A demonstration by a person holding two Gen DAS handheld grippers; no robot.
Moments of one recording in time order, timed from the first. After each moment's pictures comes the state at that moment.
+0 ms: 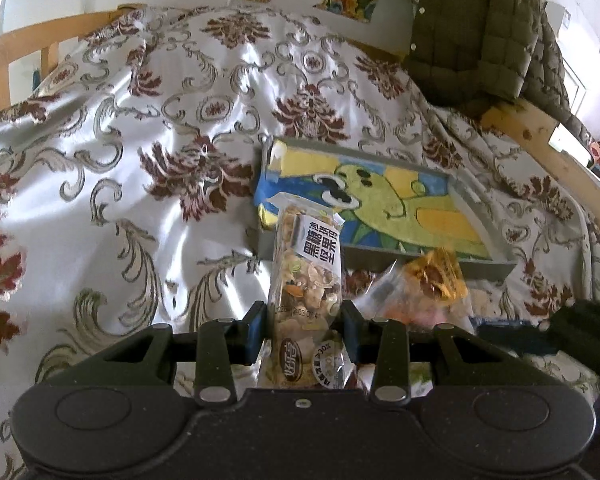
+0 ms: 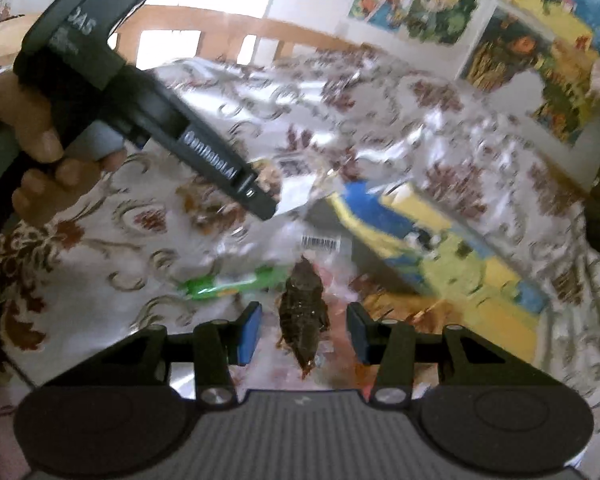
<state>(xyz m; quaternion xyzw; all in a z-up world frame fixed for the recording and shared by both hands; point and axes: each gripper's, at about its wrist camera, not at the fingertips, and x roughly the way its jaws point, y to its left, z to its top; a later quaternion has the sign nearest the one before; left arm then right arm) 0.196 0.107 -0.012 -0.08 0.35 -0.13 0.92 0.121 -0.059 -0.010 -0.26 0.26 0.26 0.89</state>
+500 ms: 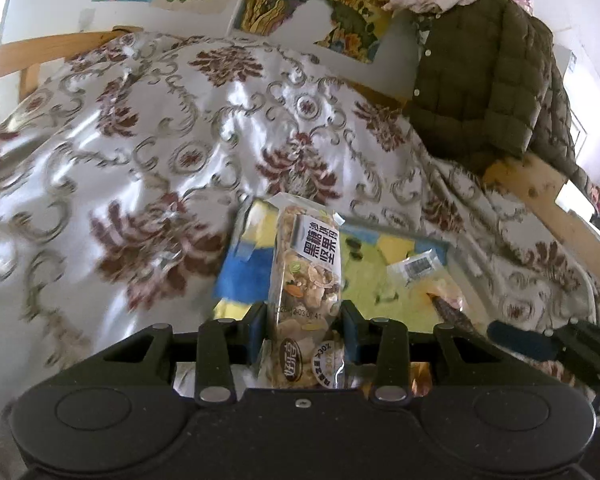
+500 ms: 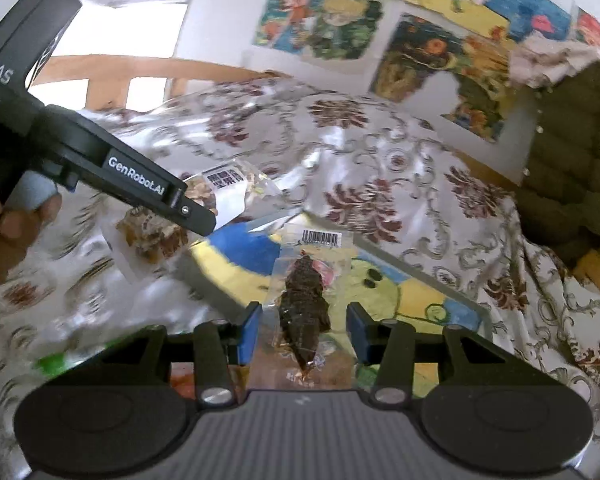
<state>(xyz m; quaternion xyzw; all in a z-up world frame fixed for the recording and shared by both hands) 0.279 0.076 -0.002 -0.12 0.30 -0.13 0.94 0.205 -0.104 0.003 -0.20 0.21 0.17 0.94</state>
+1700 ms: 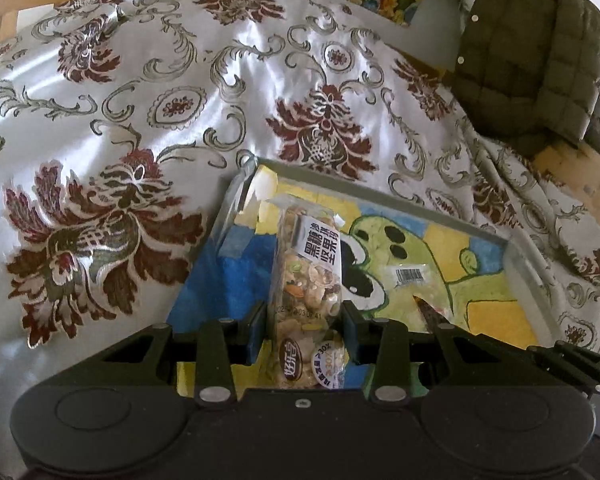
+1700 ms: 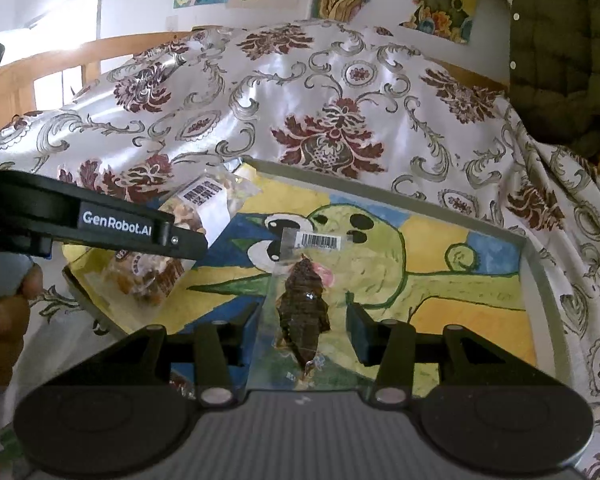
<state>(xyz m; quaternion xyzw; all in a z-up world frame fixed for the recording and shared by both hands) 0.382 0.050 -0.067 -0.14 0.35 -0.10 0.92 0.327 -0.114 -0.051 -0.09 0.31 0.12 0.94</state>
